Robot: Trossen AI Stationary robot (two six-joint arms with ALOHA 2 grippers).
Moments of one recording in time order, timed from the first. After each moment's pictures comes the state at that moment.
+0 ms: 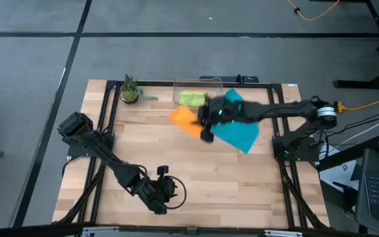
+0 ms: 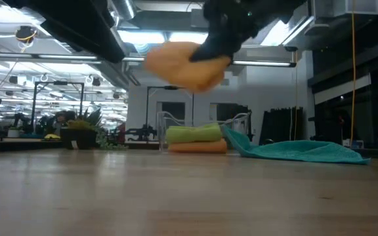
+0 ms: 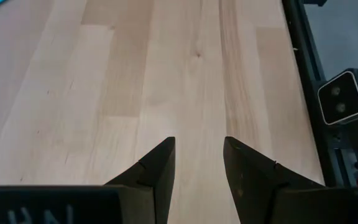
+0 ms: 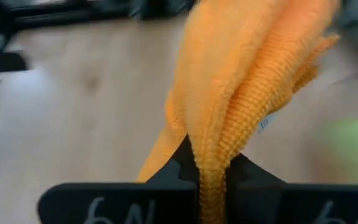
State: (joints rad) left arm -0.67 1.73 1.10 -0.25 -0.46 -0.57; right arm -0.12 1.57 1.14 -0.16 -0.04 0.00
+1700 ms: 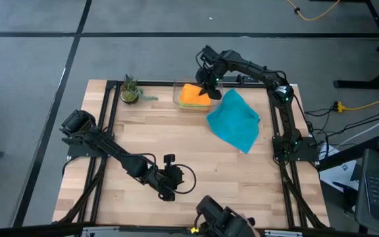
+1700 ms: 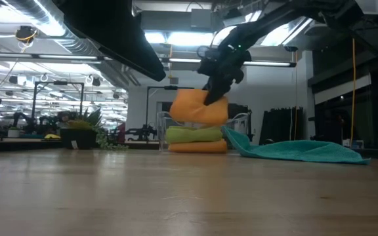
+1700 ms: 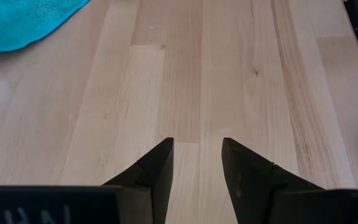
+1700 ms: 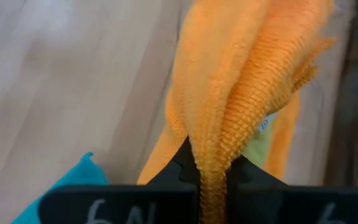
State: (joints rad) left arm -0.53 1.73 1.10 -0.25 -0.47 -0.41; right arm -0.69 2.16 1.95 -1.06 -0.58 -0.86
